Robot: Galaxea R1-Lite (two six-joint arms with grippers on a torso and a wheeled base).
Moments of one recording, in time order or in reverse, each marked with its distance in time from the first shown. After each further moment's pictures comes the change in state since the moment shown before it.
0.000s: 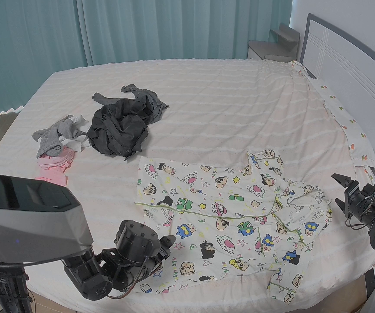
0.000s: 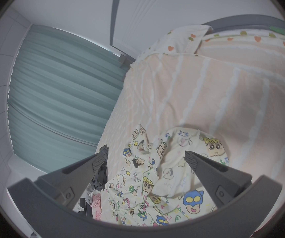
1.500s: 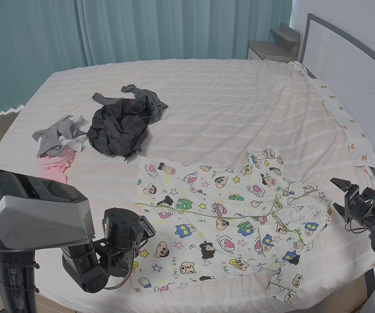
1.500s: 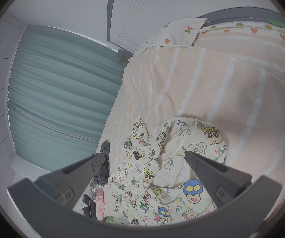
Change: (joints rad) left arm 0.106 0.090 0.000 -0.356 0.253 0.437; right arm -0.002 -0.011 0.043 -0.001 0.049 0.013
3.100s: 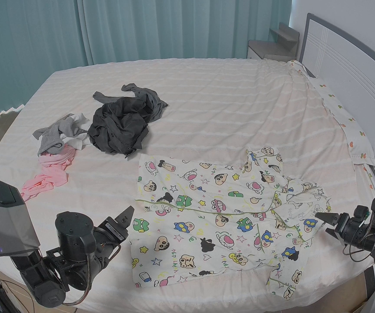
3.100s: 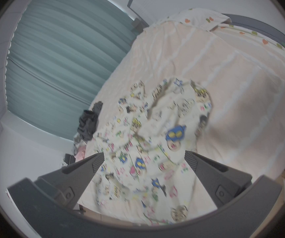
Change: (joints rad) left arm 0.005 -0.296 0.319 -0.110 -0.080 -0.173; right arm 0.085 -0.096 0.199 0.133 0.063 -0.366
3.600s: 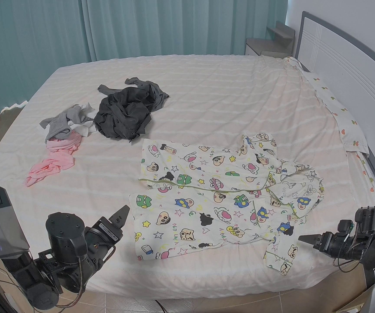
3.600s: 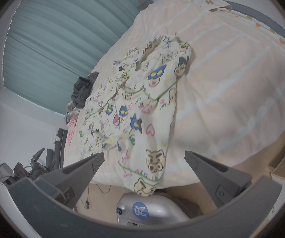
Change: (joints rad) left arm -0.004 -0.060 0.039 0.000 -0.001 -0.021; right arm 0.084 0.174 0.003 0.016 -0.004 -0.179
